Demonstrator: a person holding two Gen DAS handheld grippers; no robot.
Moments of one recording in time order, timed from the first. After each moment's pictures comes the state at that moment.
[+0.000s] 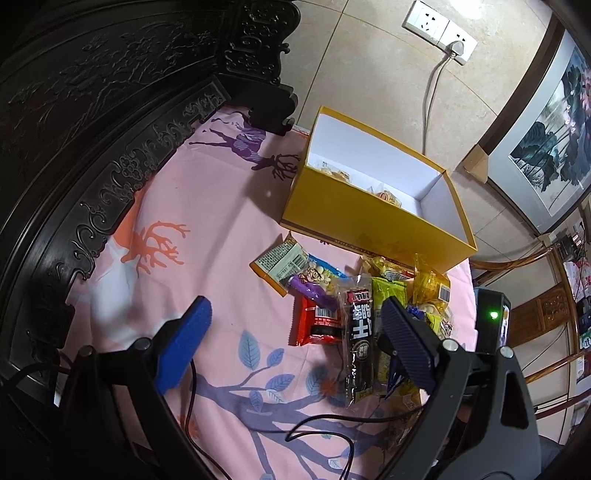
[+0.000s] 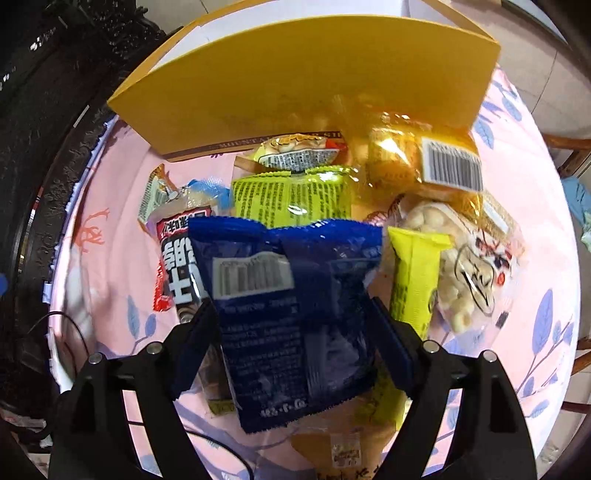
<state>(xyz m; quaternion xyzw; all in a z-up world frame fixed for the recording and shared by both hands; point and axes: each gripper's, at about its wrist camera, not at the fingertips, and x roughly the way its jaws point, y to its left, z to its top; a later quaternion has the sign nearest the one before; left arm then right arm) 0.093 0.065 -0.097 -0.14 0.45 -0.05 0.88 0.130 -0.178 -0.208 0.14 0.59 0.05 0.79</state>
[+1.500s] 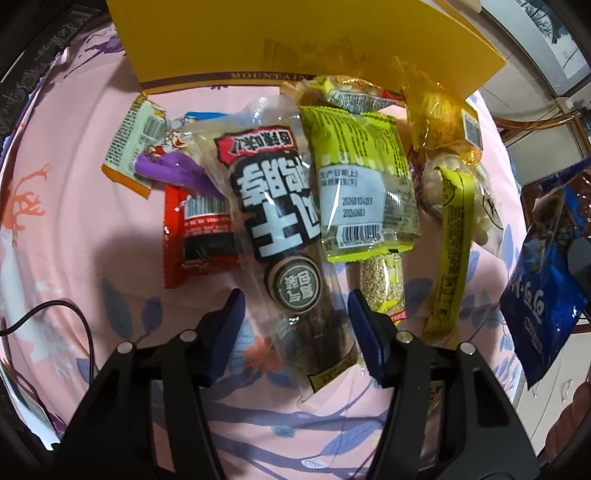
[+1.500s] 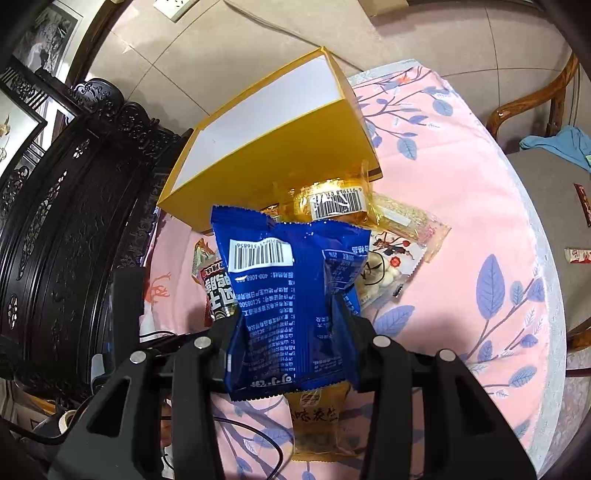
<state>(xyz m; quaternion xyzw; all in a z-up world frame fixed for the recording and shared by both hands) 0.131 -0.069 -0.238 0.01 0.64 -0.13 0.76 0.061 -0.282 -0.141 0.27 0.49 0.07 0.83</state>
